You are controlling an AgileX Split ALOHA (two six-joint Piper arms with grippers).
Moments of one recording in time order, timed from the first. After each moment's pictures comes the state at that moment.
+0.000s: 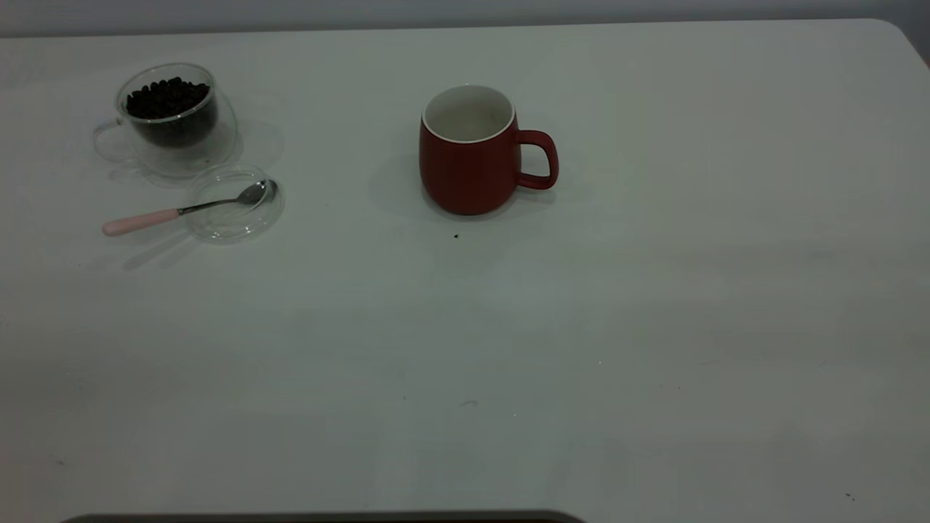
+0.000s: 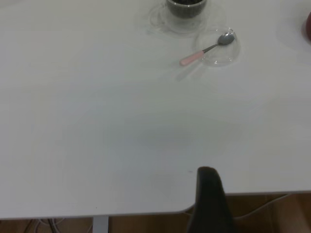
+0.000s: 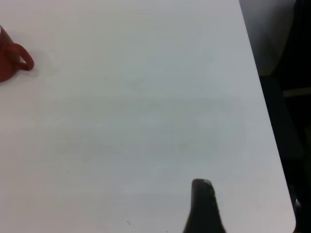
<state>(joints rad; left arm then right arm) 0.11 -0.02 -0.49 -0.11 1.14 0.13 -0.01 0.03 -0.47 -0.02 1.13 0.02</state>
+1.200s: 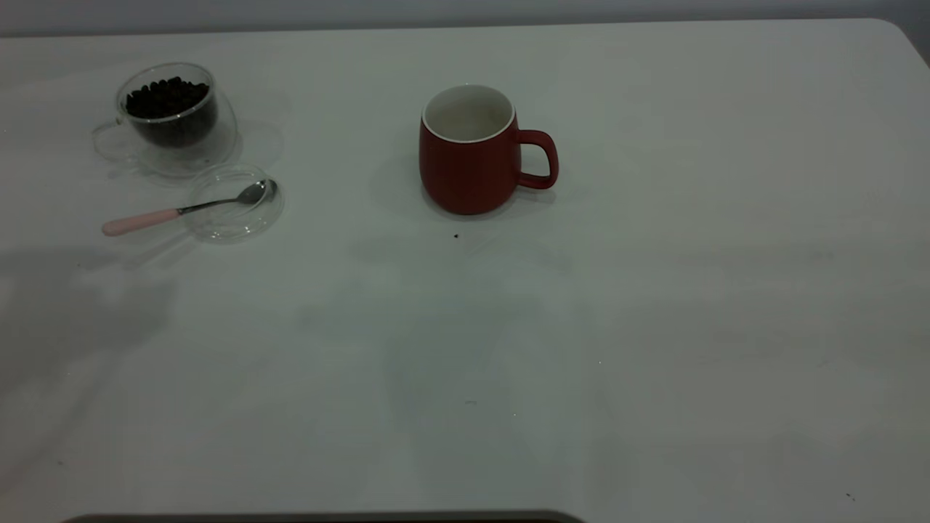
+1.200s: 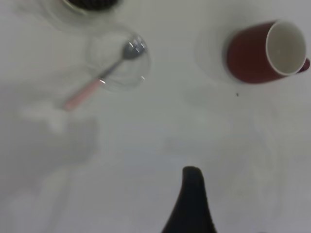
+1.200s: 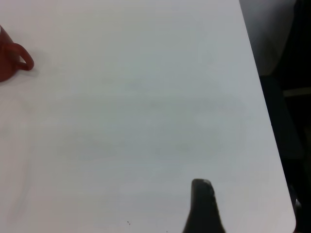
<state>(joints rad) 0.11 1.47 -0.99 -0.61 0.73 0.32 -0.01 0.03 -0.47 -0.02 1.13 0.02</state>
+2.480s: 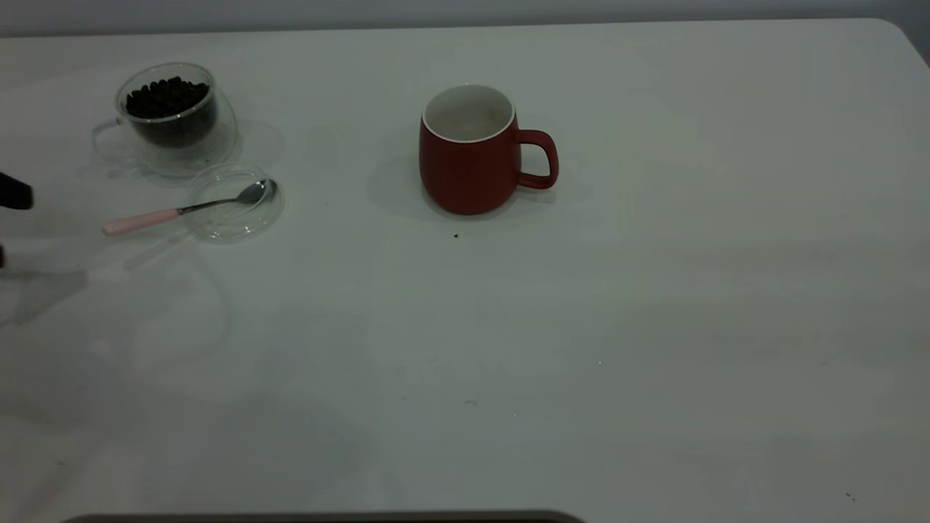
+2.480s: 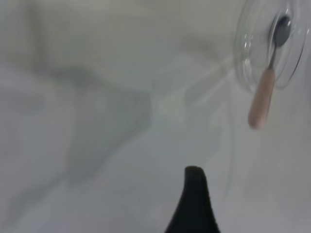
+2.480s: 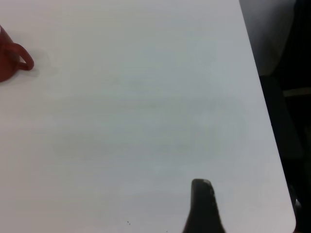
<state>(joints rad) 0.59 2.27 -0.99 -1.22 0.77 1.19 -0.01 0.03 -0.47 -0.02 1.13 0.02</state>
